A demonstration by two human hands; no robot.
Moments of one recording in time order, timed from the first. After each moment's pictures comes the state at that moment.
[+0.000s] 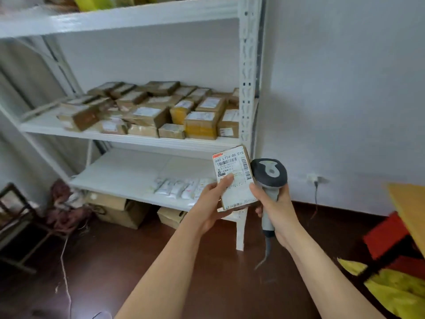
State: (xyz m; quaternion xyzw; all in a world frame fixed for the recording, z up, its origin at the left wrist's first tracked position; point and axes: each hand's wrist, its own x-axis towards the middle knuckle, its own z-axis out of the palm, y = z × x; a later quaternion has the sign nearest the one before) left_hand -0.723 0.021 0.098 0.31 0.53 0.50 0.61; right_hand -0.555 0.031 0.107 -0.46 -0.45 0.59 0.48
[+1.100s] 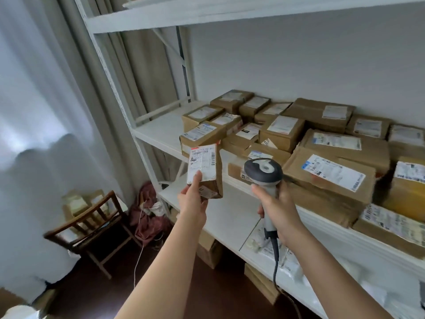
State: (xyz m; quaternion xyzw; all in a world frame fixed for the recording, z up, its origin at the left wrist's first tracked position) left_hand -1.379 0.178 0.093 -0.07 0.55 0.77 0.32; right_hand -1.207 0.253 0.116 -0.38 -0.59 0.63 0.32
